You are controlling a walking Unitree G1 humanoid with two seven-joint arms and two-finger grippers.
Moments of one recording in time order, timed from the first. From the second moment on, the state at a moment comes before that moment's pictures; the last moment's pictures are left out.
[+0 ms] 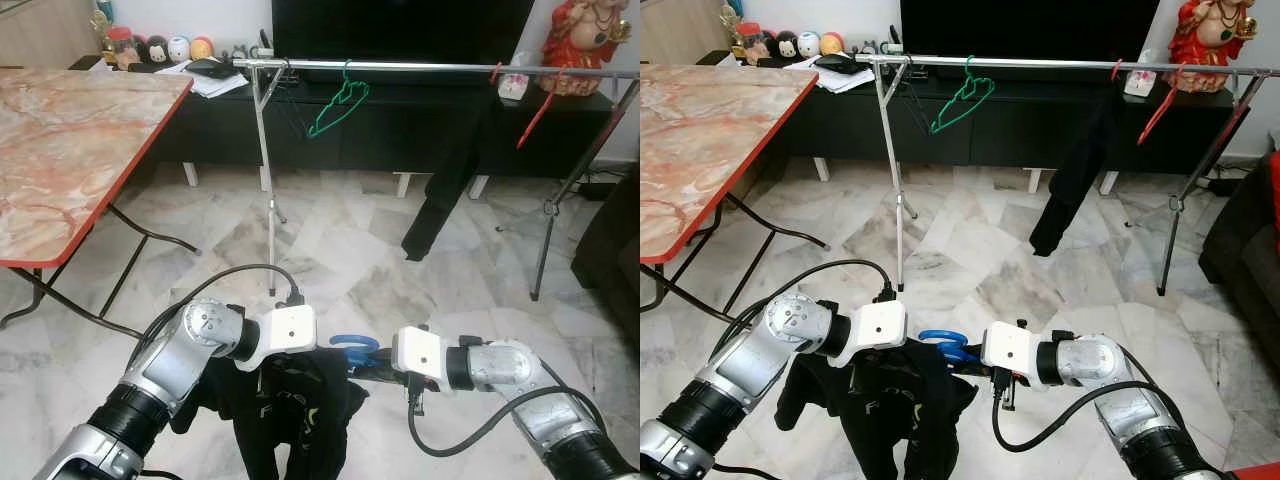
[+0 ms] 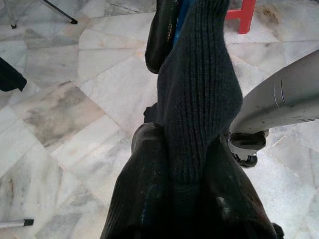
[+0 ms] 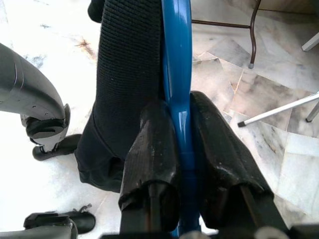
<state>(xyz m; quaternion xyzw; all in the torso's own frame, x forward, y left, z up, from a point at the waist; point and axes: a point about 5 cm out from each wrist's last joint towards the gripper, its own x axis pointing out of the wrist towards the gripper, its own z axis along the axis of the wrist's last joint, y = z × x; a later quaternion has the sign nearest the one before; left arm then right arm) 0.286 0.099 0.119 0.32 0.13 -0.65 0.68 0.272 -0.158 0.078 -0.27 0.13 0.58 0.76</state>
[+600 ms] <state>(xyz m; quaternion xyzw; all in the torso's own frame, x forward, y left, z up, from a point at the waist) 0.289 0.099 0.122 0.32 0.12 -0.64 0.69 0.272 -0.156 0.072 -0.26 0.13 0.57 0.77</state>
